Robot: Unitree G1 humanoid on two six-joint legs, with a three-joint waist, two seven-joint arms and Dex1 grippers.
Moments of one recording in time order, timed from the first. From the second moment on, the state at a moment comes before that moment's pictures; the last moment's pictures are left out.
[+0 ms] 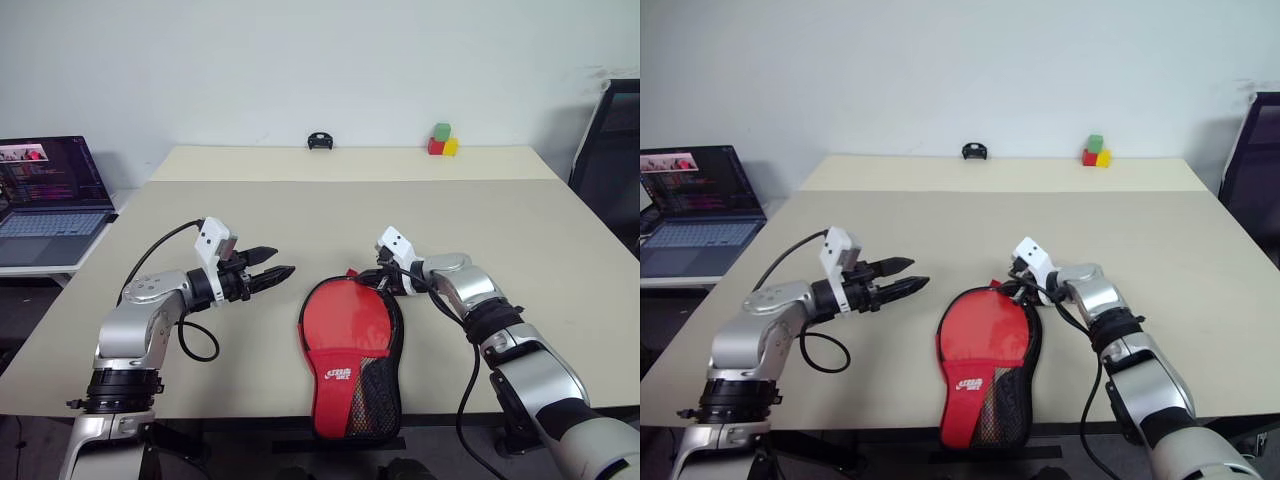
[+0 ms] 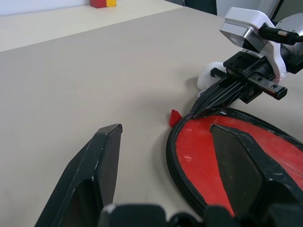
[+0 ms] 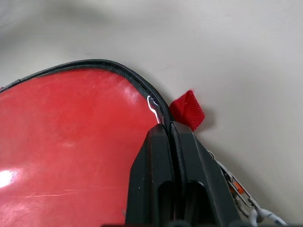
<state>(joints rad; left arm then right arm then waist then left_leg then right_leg) -0.48 0.59 0.14 0.07 -0.39 0.52 -0.99 -0.95 -0.27 0.25 0.79 0.08 0.34 0.96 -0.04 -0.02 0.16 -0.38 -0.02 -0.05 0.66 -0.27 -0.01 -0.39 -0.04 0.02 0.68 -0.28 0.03</state>
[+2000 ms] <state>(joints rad) -0.60 0.54 0.00 0.22 -0.35 0.38 -1.03 -0.75 -0.31 0.11 0.28 0.23 0.67 0.90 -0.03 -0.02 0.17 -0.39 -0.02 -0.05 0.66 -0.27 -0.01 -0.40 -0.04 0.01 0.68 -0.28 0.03</state>
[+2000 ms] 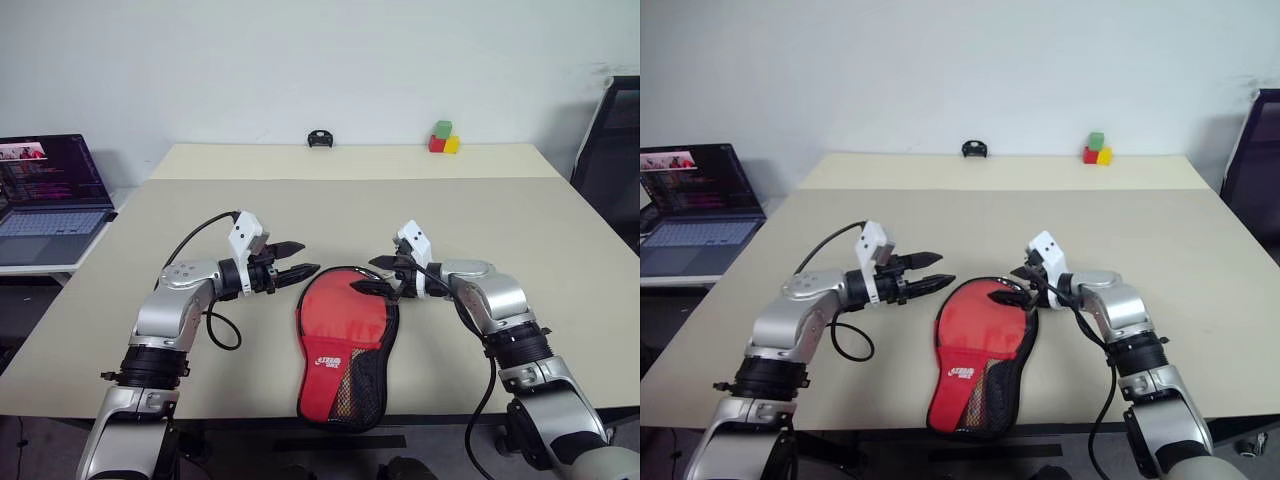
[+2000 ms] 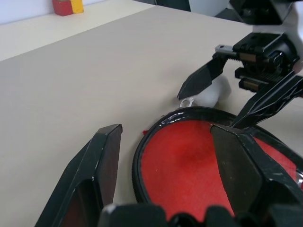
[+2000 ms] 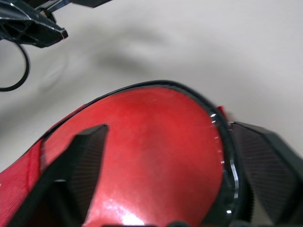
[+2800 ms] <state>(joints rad) -0.85 0.33 -0.27 0.80 -0.10 -0.04 -1.30 -0.56 -0.65 -0.03 -0.08 0.34 0.83 0.84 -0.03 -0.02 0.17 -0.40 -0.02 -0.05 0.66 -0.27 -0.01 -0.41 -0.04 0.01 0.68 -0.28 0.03</state>
